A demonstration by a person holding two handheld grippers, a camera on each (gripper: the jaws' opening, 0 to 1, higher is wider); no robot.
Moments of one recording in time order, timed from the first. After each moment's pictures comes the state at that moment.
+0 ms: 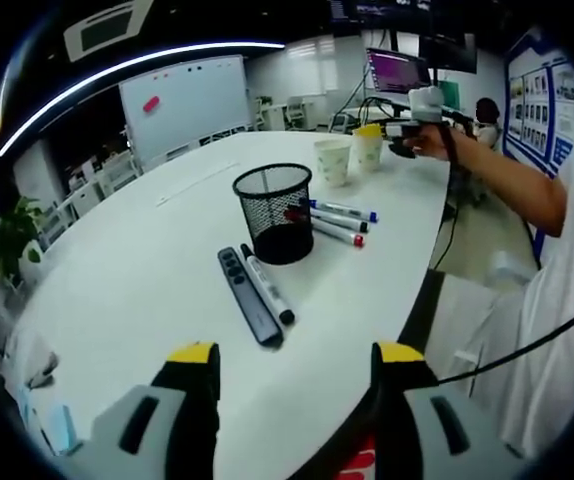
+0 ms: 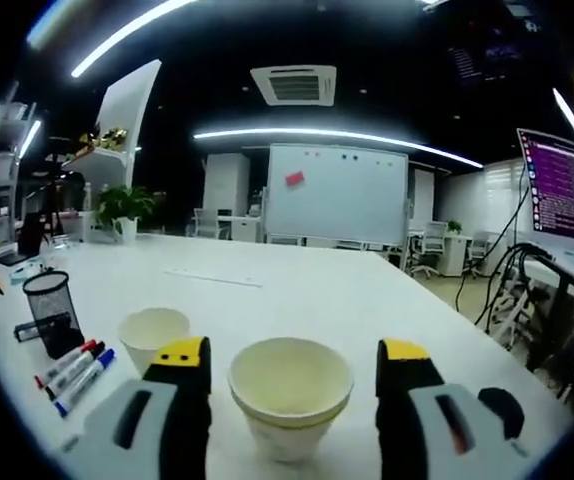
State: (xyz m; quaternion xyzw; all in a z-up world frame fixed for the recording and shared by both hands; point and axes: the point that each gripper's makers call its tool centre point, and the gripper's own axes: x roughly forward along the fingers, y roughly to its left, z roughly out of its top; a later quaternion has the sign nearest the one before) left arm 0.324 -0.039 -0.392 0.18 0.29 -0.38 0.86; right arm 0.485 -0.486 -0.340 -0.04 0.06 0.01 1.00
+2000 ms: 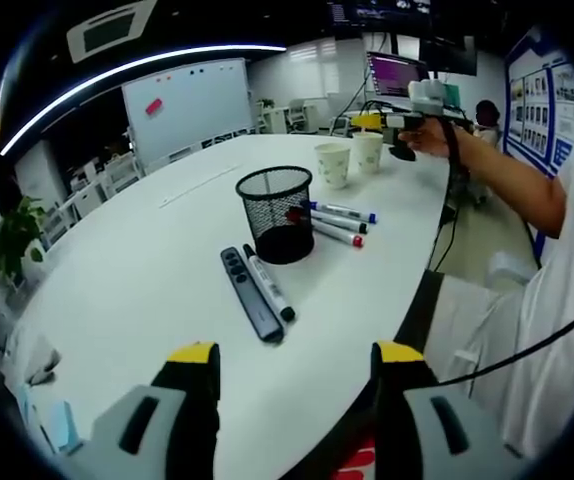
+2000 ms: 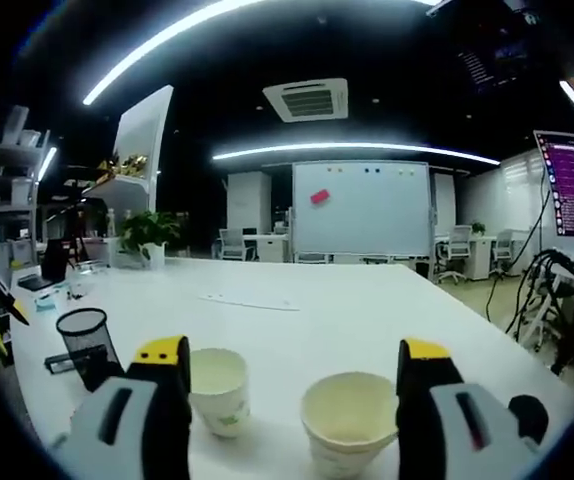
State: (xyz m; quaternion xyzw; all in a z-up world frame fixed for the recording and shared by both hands) left arm 0.319 -0.034 -0.389 0.18 0.28 -0.37 0.86; right arm 0.483 -0.438 -0.310 -0.01 0.03 0.07 1.00
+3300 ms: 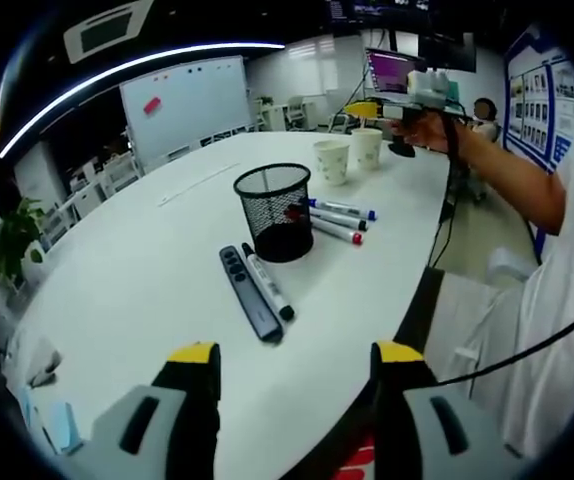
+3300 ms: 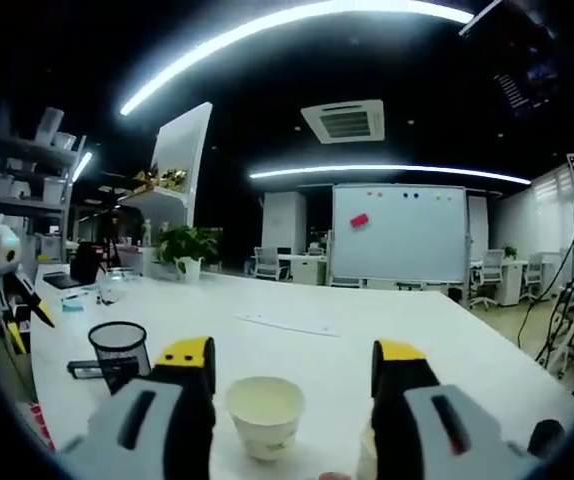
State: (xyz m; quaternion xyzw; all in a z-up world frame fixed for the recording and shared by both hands) left arm 0.319 -0.035 -0.391 0.19 0.29 -0.37 0.86; right arm 0.477 -0.389 -0.287 -0.03 -0.02 0.15 0.99
